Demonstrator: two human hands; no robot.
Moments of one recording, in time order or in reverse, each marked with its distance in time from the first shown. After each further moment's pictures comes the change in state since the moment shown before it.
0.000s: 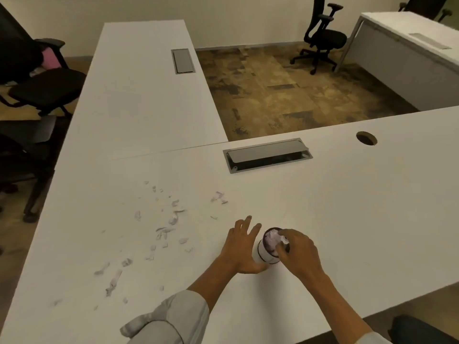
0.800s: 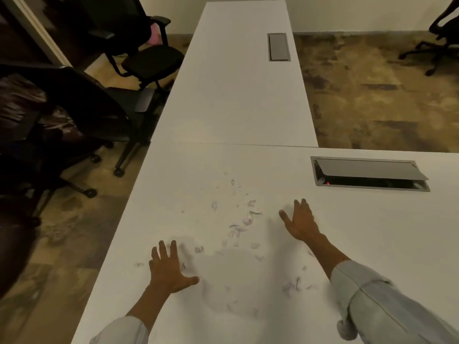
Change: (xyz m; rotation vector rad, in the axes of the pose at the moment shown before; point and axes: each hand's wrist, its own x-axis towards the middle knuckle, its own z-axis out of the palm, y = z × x) left_hand -0.223 -0.273 -0.025 -0.024 -0.100 -1.032; right_hand 0.152 -0.148 0.165 -0.068 -0.550 0.010
